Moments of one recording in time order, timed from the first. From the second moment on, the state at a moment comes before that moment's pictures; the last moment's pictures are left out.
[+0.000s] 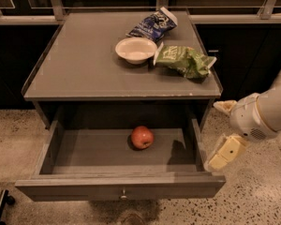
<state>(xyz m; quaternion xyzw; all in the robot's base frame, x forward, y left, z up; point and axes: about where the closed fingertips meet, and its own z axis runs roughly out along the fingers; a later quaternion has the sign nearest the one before) 0.435 -0.194 0.814 -0.54 0.79 0.12 0.27</state>
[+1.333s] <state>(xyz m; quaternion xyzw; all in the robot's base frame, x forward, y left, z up) 0.445 -0.167 0.704 -0.49 0.80 0.23 0.26</state>
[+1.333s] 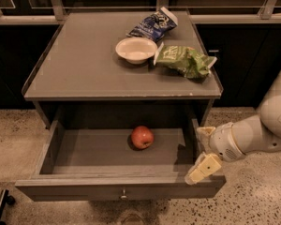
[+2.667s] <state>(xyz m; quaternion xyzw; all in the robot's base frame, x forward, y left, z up) 0.502 -0.146 0.692 -0.48 0.77 0.18 0.38</state>
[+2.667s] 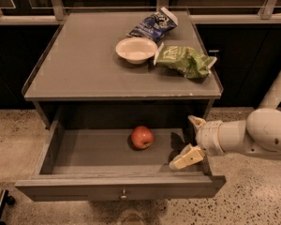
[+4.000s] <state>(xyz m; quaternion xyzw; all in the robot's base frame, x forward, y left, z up) 0.527 -0.092 0.642 -0.50 0.75 0.20 0.40</state>
